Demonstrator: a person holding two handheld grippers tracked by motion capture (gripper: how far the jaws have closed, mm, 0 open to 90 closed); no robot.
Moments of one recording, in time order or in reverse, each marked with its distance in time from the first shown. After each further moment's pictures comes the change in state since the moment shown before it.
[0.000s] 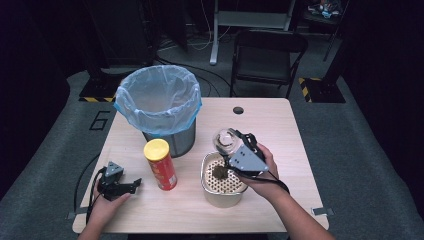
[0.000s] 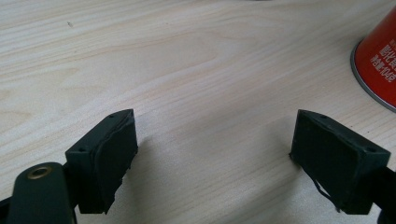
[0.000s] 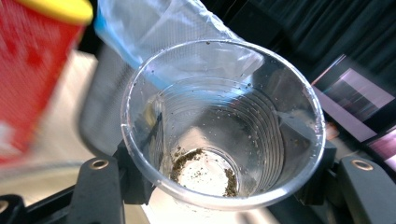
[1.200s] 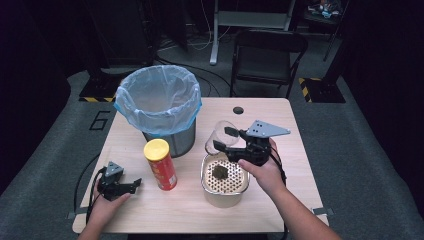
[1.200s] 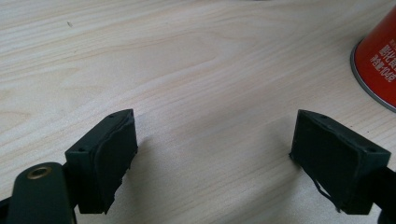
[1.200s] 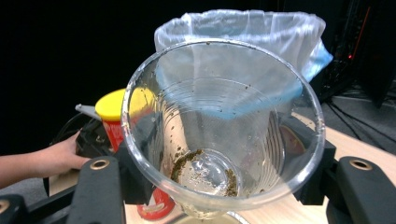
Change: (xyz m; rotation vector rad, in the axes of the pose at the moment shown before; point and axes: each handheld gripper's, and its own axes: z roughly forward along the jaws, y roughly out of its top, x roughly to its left) left arm 0.000 0.000 0.000 0.002 -0.002 -0.001; right arm -0.040 0.014 0.004 -0.001 0.347 0.644
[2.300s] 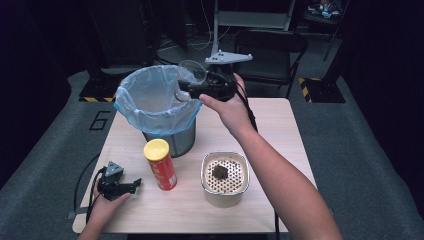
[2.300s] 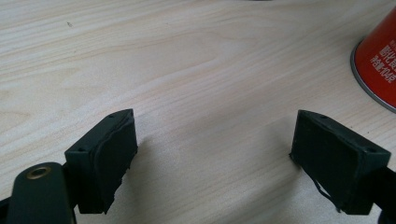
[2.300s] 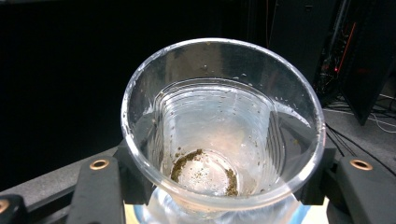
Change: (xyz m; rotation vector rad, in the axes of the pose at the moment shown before) left arm 0.000 0.001 0.000 0.011 -0.008 -0.010; right arm -0.007 0.148 0.090 0.021 -0.051 -0.011
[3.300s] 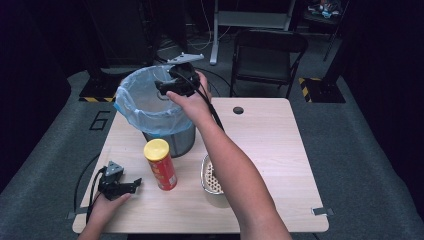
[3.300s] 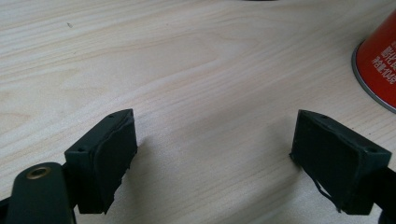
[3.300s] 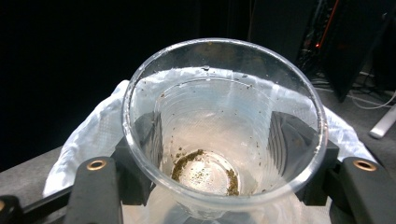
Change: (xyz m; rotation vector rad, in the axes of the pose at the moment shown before) left arm 0.001 0.001 0.000 0.004 0.002 0.011; right arm 0.005 -0.012 0.110 0.121 -0.112 -0.004
